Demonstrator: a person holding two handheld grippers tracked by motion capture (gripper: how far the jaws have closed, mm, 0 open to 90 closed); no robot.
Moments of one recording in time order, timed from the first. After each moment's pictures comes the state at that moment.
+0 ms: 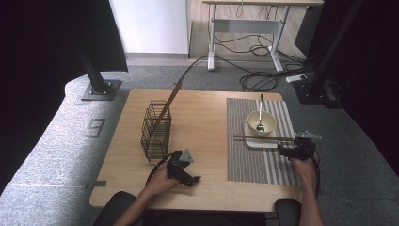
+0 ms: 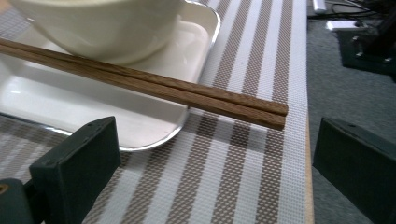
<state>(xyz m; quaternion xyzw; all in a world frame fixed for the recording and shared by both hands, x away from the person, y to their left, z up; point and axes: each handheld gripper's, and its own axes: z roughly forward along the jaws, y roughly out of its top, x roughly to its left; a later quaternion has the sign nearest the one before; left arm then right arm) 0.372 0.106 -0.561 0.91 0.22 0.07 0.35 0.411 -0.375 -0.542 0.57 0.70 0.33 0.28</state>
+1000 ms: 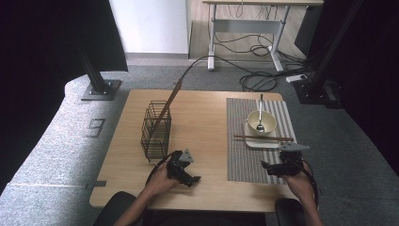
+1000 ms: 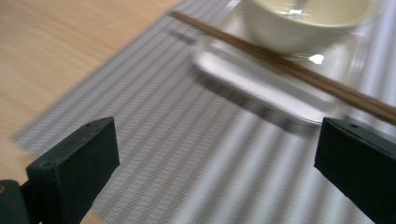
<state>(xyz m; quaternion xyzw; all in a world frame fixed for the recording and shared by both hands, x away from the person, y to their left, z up) 0.372 0.106 -0.560 0.91 0.22 0.07 0.35 0.339 -0.298 -0.497 0.46 0.79 0.34 0.22</state>
